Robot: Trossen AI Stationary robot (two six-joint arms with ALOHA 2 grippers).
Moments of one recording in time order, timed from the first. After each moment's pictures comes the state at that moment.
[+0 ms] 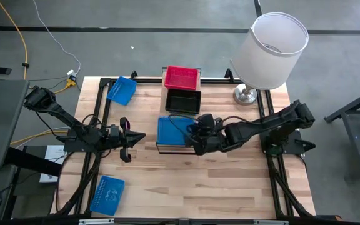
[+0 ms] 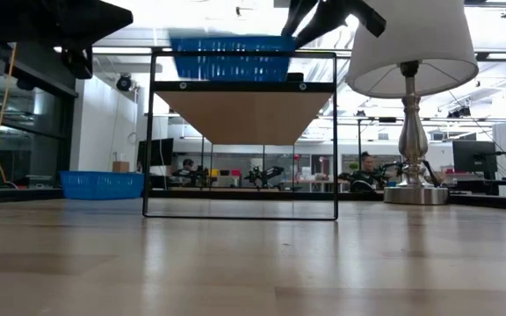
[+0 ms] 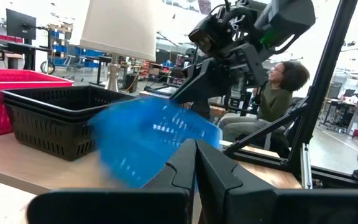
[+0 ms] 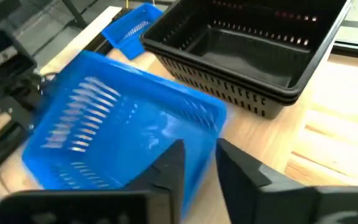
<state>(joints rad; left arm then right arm) -0.45 0.92 0.11 1.01 -0.75 -0.05 0.29 1.67 1.47 -0.77 0.81 1.16</state>
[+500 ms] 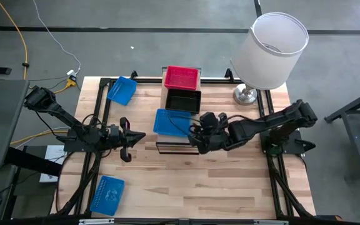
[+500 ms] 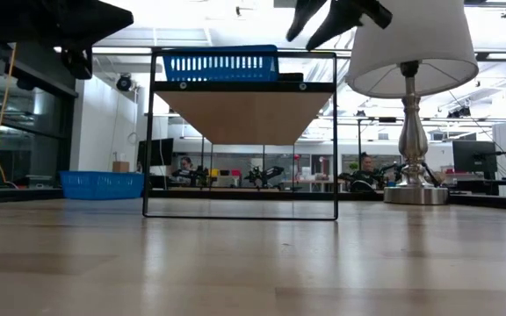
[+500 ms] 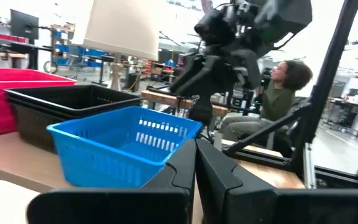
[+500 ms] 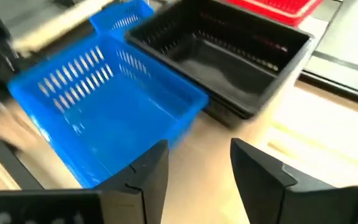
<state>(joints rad) -0.45 0.92 0.11 1.01 -0.76 -0.05 0.30 1.63 1.47 -0.88 0.84 1.03</state>
